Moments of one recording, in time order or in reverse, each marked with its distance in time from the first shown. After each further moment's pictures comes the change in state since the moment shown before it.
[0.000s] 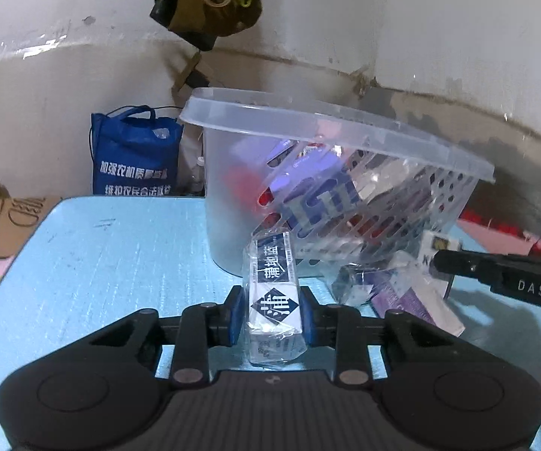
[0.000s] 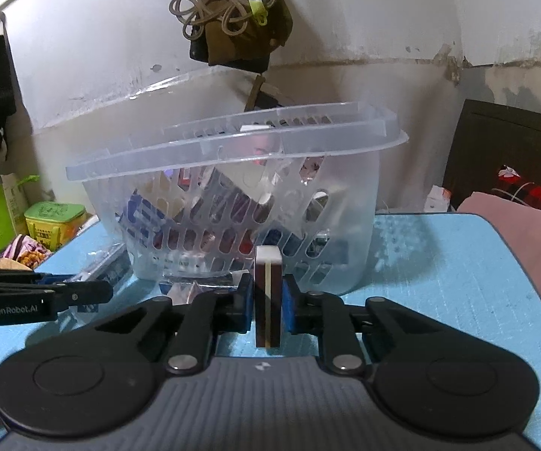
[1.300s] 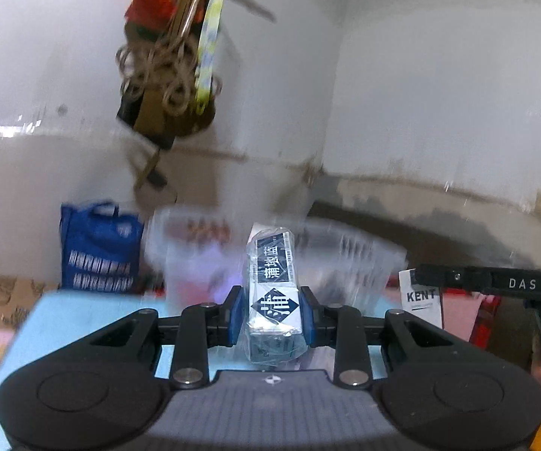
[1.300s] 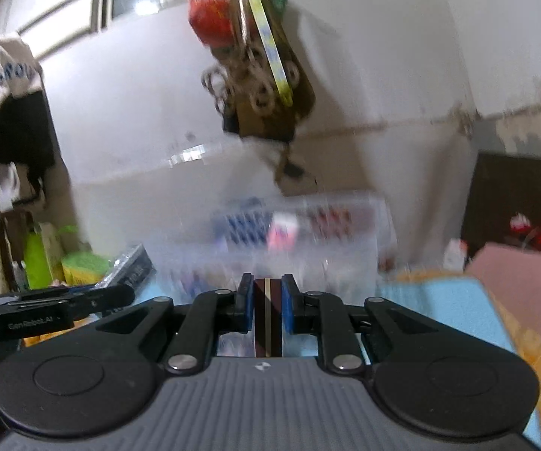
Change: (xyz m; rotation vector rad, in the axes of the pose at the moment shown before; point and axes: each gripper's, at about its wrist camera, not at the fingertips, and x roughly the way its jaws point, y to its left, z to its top) left arm -0.070 -0.021 0.023 0.051 -0.317 -0.144; right arm -0.079 0.004 0.037 0.000 -0.208 0.105
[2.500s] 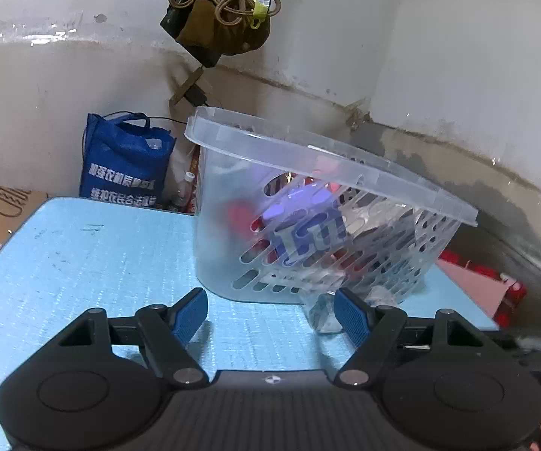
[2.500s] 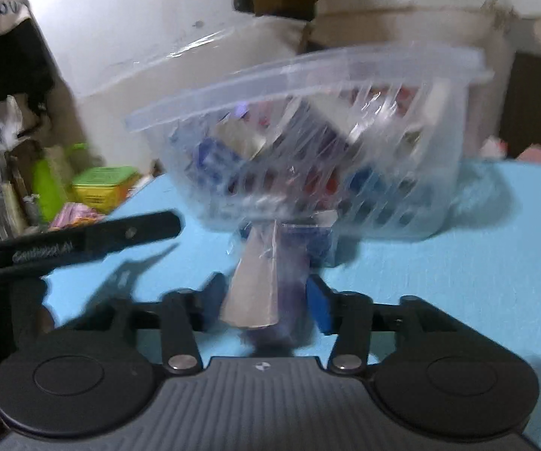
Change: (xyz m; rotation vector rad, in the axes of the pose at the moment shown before) left arm 0.051 0.036 -0.046 -0.162 0.224 0.089; right arm 0.088 0.003 -0.061 0.065 0.384 0.085
